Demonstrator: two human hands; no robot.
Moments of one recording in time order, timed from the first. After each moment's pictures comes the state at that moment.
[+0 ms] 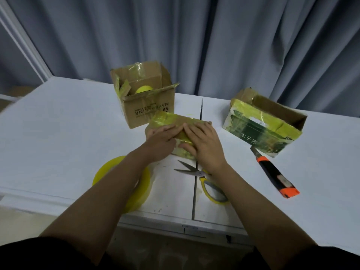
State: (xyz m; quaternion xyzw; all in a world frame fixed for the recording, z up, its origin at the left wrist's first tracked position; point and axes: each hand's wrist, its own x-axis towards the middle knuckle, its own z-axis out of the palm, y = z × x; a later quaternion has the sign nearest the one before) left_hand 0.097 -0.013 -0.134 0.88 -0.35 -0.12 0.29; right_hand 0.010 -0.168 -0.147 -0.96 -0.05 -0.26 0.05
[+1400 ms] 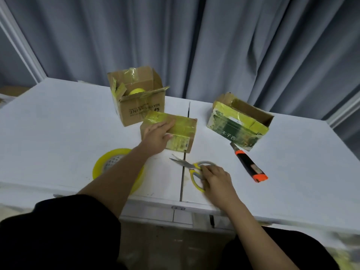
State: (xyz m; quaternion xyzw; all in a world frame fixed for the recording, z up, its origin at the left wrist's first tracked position) left_hand 0.081 -0.019 -0.129 0.89 -0.34 -0.07 0.29; right_hand -0.124 -0.165 -0.172 -0.99 0.13 -0.01 0.09
